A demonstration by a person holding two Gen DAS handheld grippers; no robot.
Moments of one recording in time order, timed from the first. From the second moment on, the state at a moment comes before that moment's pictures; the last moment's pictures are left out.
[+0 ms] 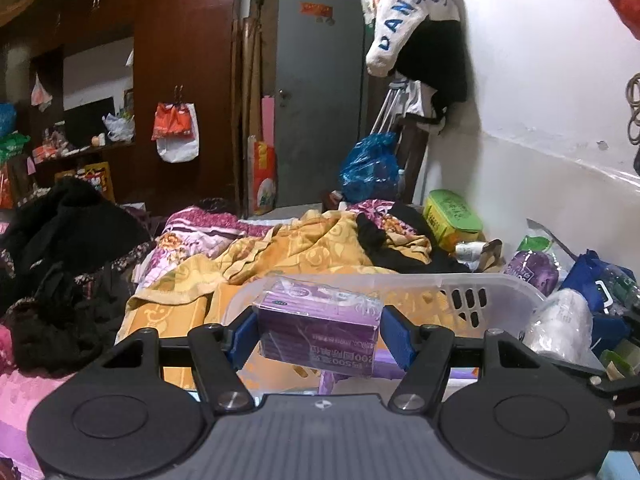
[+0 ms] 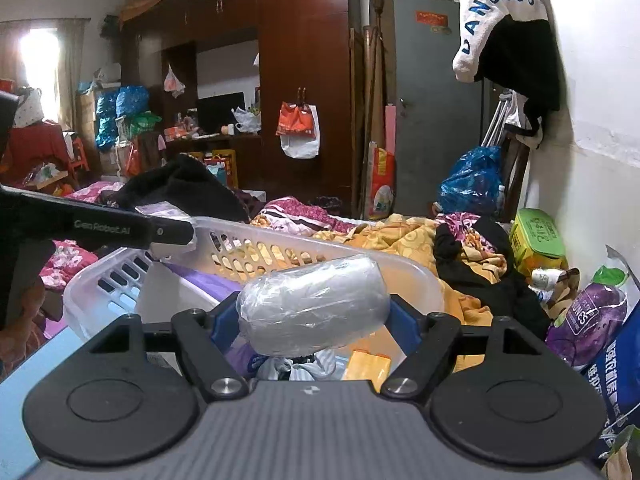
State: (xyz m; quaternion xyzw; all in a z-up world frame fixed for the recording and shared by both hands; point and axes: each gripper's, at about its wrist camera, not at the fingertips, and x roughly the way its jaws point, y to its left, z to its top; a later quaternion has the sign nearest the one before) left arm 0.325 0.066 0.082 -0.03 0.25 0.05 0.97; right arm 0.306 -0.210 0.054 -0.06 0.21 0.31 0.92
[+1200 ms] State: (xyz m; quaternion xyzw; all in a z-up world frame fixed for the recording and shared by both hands) left arm 0.149 0.036 0.020 0.02 0.17 0.02 0.98; right arm 0.222 -0.307 -0.005 0.00 0.24 0.35 0.91
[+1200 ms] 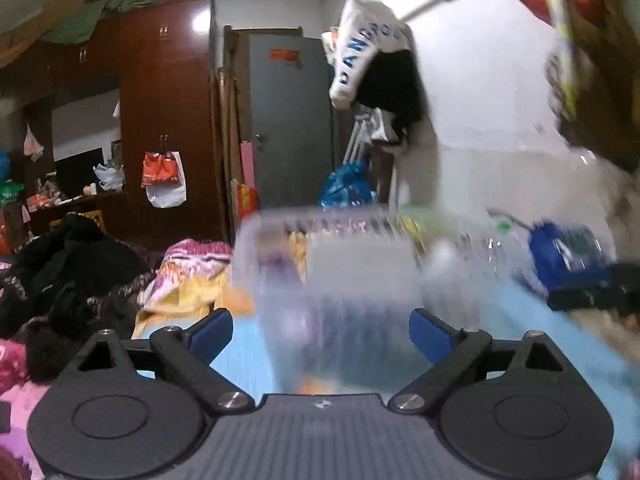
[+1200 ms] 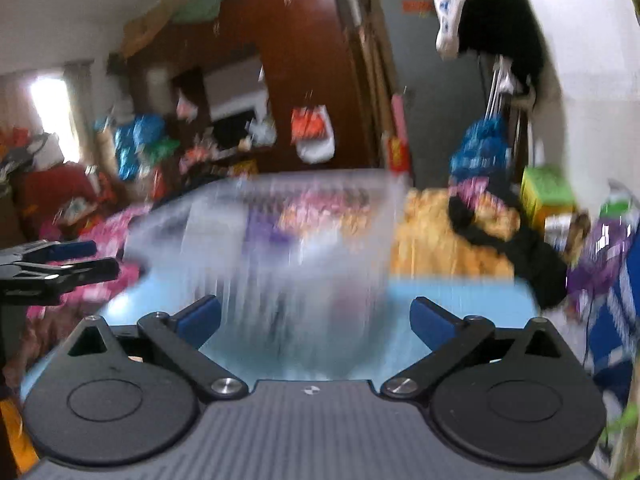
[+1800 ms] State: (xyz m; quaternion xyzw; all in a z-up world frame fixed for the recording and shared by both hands) left arm 0.067 0.006 -0.078 0.01 0.22 0.01 0.98; right arm 0.215 -0.286 -0.055 -0.05 0.30 0.38 0.88
